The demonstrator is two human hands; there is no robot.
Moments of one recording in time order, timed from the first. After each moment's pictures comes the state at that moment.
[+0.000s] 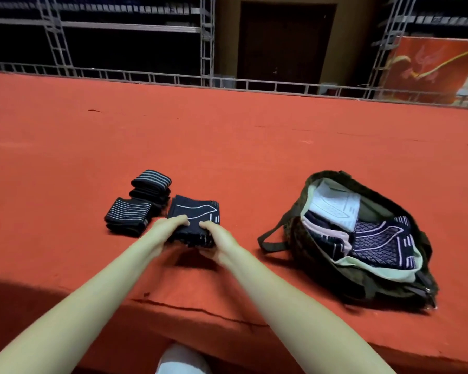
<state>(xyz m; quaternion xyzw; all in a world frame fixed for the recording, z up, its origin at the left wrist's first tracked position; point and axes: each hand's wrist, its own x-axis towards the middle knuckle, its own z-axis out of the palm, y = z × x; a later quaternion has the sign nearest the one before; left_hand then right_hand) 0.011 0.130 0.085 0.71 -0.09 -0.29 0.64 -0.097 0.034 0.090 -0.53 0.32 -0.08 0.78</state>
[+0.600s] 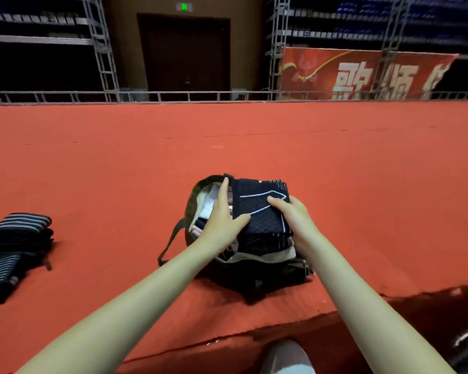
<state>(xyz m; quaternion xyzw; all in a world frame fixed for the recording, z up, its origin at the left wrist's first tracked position) -0.231 -0.077 0.152 0.62 -0.51 -0.23 0.55 -0.370 -0.178 0.152 -0.57 0.36 -0.40 0.61</state>
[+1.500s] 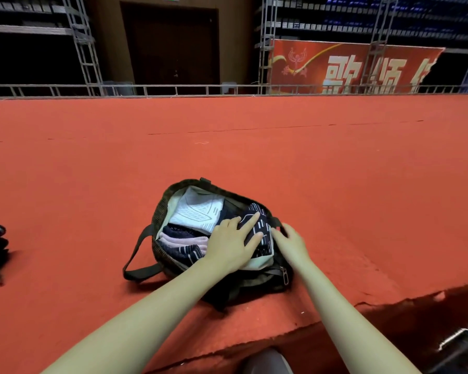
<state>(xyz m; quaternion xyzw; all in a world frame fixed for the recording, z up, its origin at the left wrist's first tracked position) -0.272 -0.156 0.092 0.74 -0.65 0.05 0.15 -0.413 -0.242 0.068 -0.68 0.52 -0.32 0.40</state>
